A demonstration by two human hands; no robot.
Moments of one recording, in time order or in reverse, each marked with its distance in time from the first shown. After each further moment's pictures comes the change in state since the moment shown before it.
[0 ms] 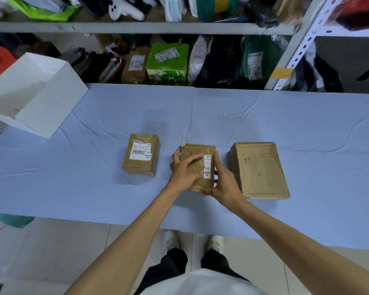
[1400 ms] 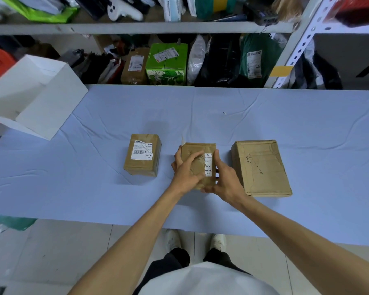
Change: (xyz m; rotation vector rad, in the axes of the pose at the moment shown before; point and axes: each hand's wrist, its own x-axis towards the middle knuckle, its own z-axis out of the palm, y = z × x) left_hand 0.000 -0.007 0.005 0.108 -0.012 0.039; right_hand 0.002 -0.014 -0.004 -0.104 -0.022 -0.006
